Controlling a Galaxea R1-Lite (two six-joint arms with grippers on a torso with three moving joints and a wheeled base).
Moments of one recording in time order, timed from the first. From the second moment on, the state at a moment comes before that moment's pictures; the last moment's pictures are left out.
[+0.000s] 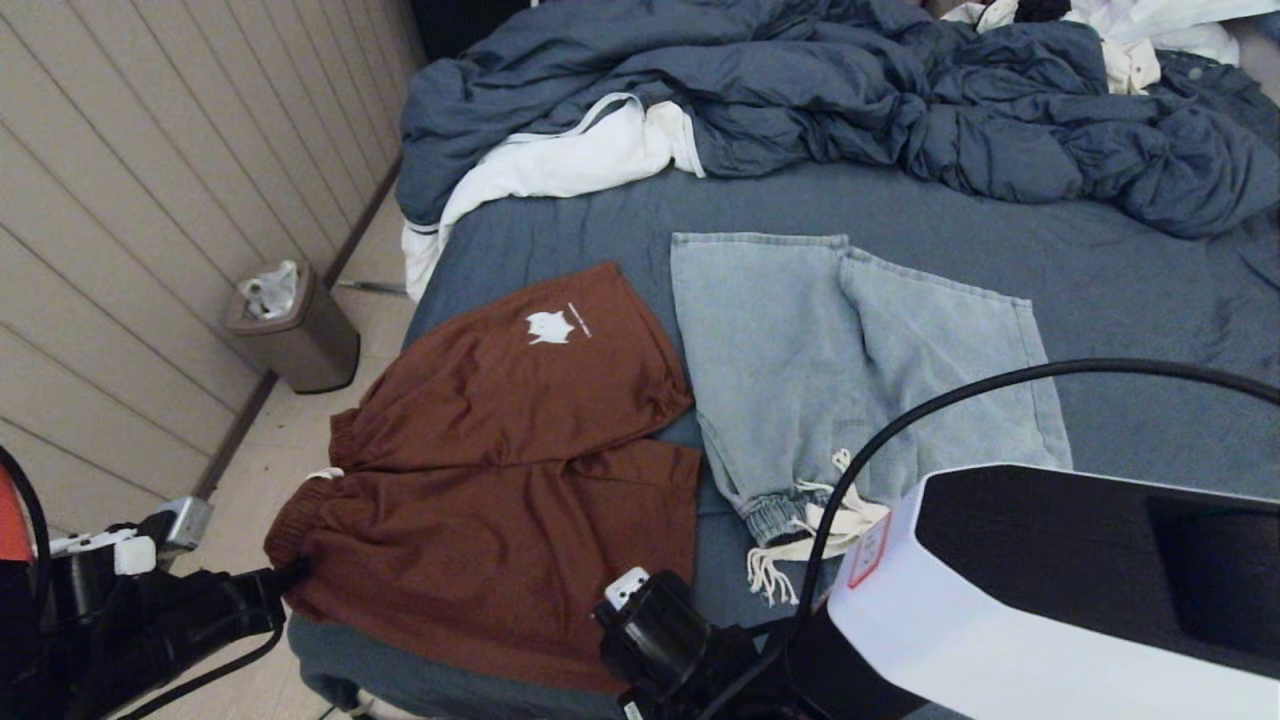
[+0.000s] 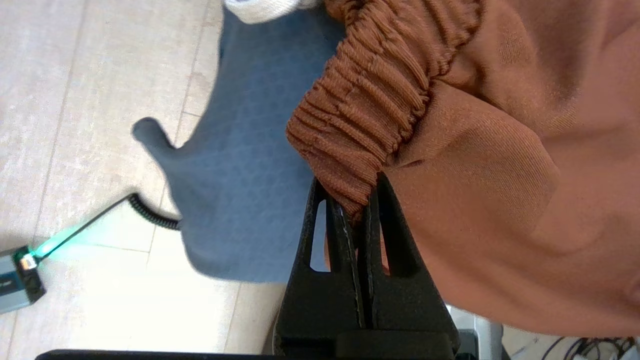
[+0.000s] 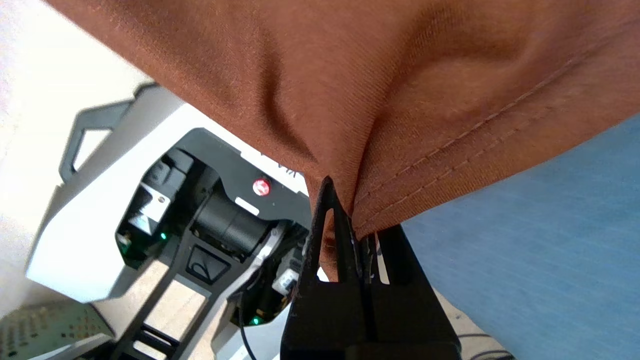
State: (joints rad) left arm 0.22 2.14 -0.10 -1.52 -0.40 -0.19; right arm 0.94 2.24 -0.97 -0.28 -0.30 0.23
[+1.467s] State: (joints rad) left arm 0.36 1.98 0.00 -1.52 -0.52 -0.08; right arm 1.03 1.82 -0.73 -0.27 -0.26 0.22
